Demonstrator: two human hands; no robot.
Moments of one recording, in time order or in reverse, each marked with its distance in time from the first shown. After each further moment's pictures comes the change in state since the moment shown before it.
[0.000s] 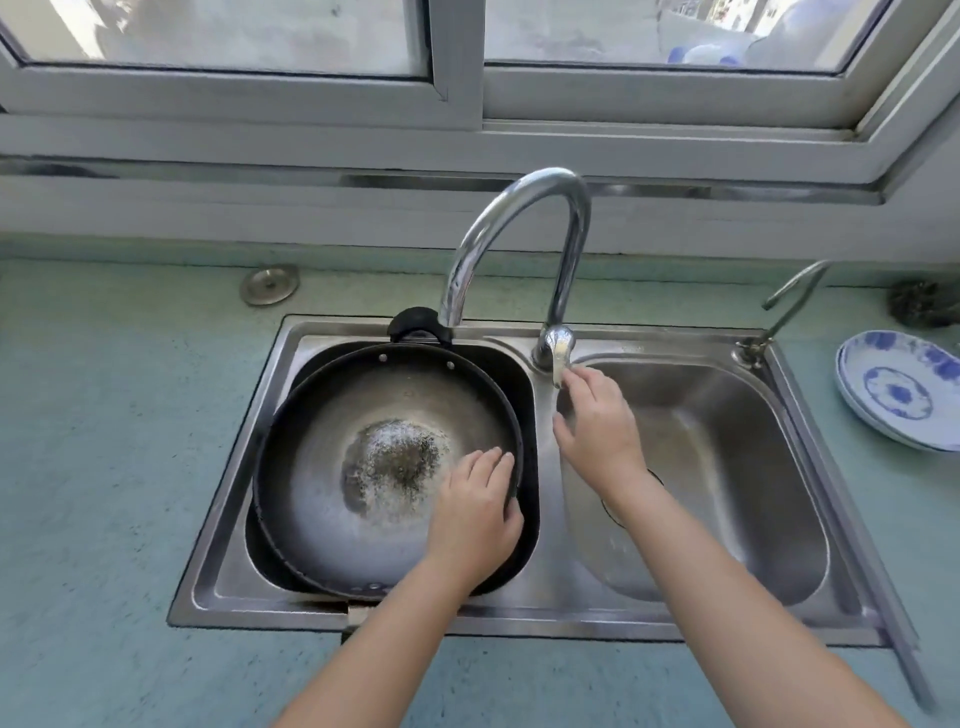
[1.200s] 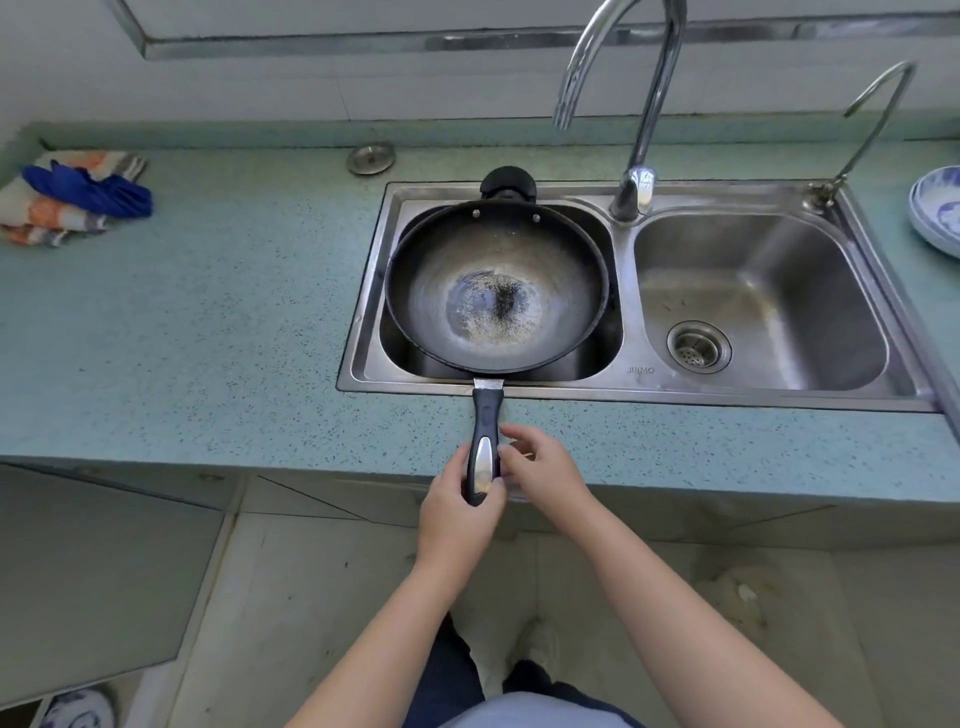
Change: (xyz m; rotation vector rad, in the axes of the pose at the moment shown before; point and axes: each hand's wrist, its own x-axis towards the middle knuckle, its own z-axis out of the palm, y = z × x) left_hand -0.263 -0.038 -0.016 -0.746 0.031 -0.733; right_hand -0.248 -0.180 0.034 0.824 -0.538 0.518
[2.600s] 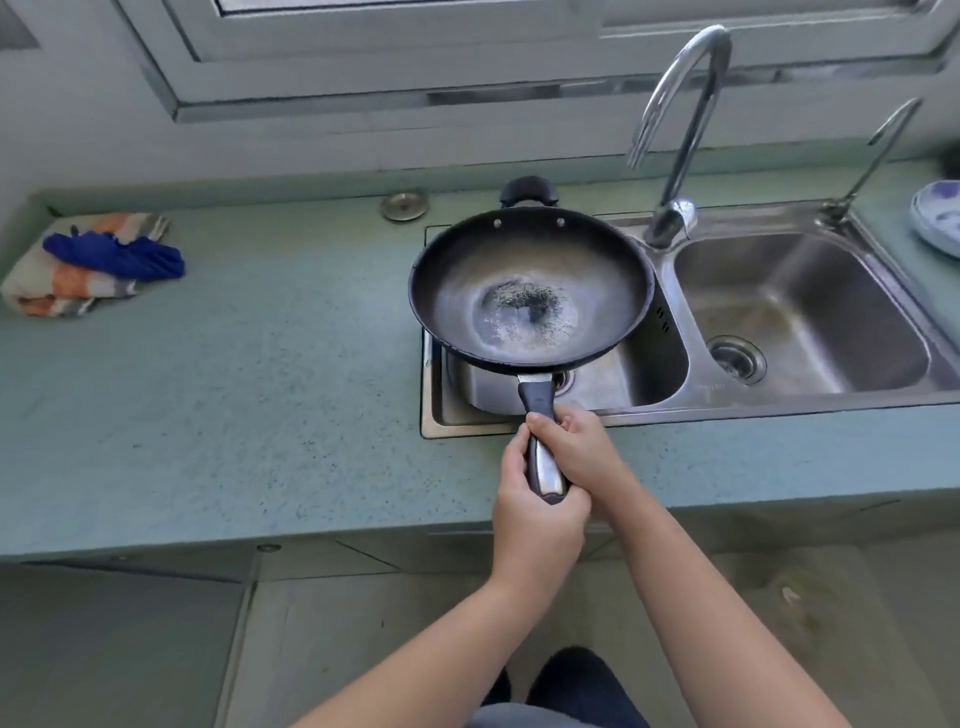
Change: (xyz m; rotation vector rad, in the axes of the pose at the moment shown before) left_hand 0.015 0.027 -0.095 -0.444 -0.254 0.041; right_hand 0.009 -0.109 0.075 0.277 0.160 -0.066
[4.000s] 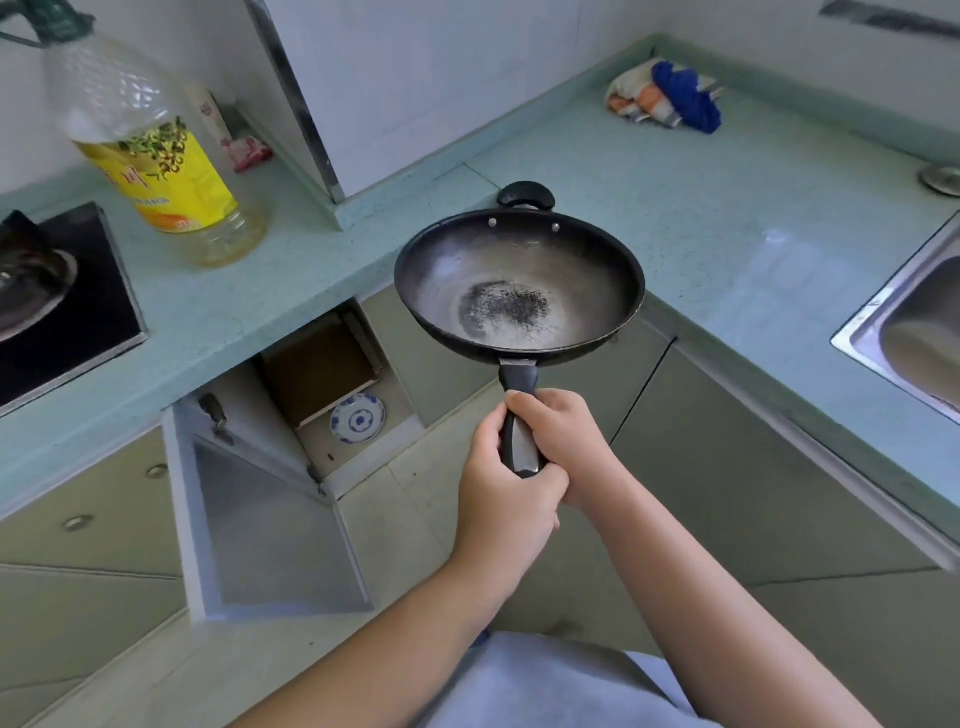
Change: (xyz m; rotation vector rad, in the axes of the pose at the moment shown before) left_hand -0.331 -0.086 -0.171 -0.314 0.919 -0.054; right_hand -0.315 0.062 0.228 -0.286 -0.871 0.039
